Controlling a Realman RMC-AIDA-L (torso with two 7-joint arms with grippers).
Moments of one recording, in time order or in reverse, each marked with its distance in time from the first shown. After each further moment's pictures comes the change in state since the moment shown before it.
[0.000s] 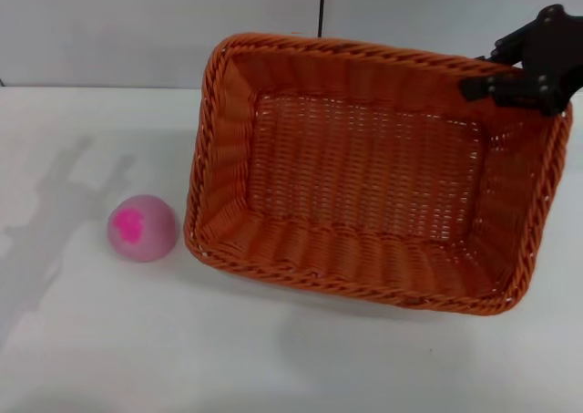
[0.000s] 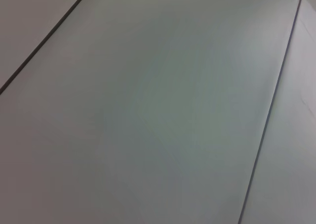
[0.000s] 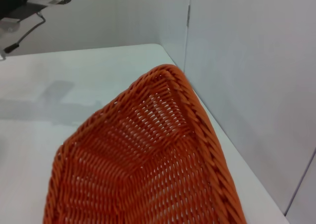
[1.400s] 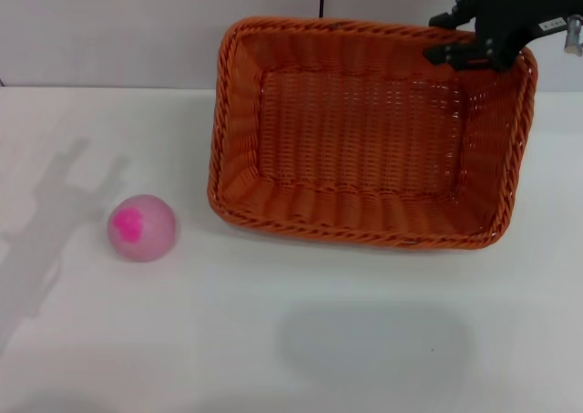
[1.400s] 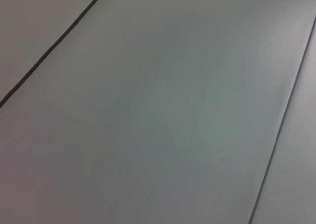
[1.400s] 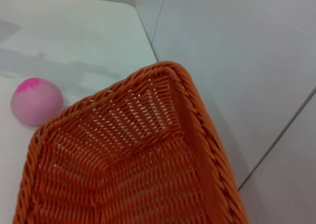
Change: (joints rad) left arm 0.003 -0.003 -0.009 0.034 -0.001 0.014 -0.015; right arm 0.163 -0.034 -0.075 0.261 -0.095 0.293 -0.194
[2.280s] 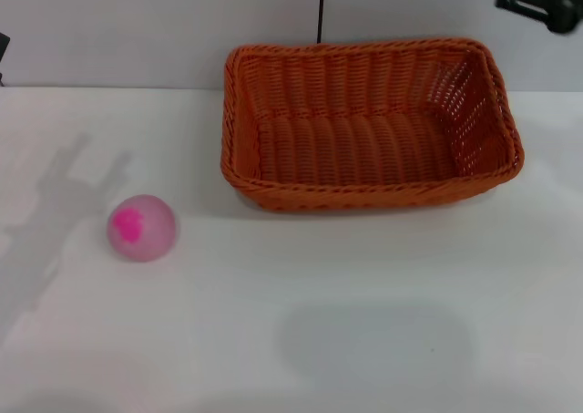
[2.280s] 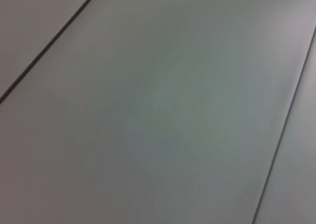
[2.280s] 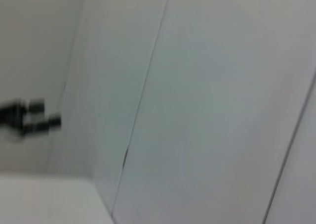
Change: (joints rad) left arm -0.009 0.005 0.012 -0.026 0.005 0.047 0.001; right arm -0.405 0.105 0.036 -0.326 0.624 -0.067 -0.060
